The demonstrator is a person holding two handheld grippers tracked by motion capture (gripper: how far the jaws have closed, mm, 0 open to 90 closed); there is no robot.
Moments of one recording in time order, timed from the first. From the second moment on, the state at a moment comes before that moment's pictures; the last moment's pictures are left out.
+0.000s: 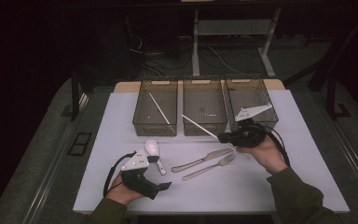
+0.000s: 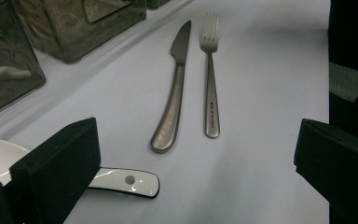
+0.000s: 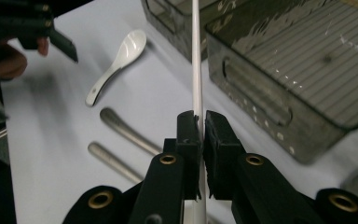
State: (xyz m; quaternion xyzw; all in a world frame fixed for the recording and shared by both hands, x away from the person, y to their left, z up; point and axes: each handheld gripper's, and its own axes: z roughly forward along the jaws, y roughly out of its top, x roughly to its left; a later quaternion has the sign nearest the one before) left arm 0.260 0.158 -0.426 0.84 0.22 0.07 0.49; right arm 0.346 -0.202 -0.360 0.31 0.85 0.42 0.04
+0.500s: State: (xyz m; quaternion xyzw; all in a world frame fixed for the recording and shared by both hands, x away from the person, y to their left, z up) left arm 0.259 0.156 -0.425 0.84 0.22 0.07 0.49; right arm 0.401 -0.124 -0.340 0.33 0.85 0.40 0.05
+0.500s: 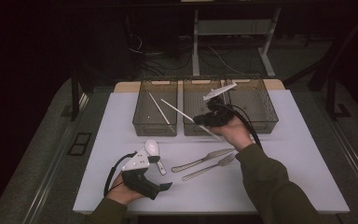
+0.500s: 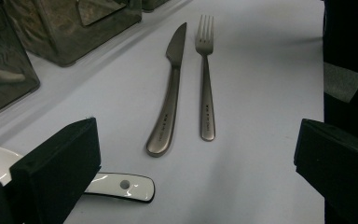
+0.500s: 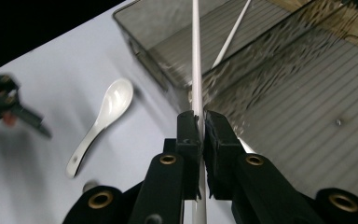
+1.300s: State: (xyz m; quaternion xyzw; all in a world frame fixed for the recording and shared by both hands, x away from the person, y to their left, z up) left arm 0.260 0.156 -0.425 0.84 0.22 0.06 0.50; right arm 0.490 -0.025 -0.351 0.41 0.85 0.33 0.05
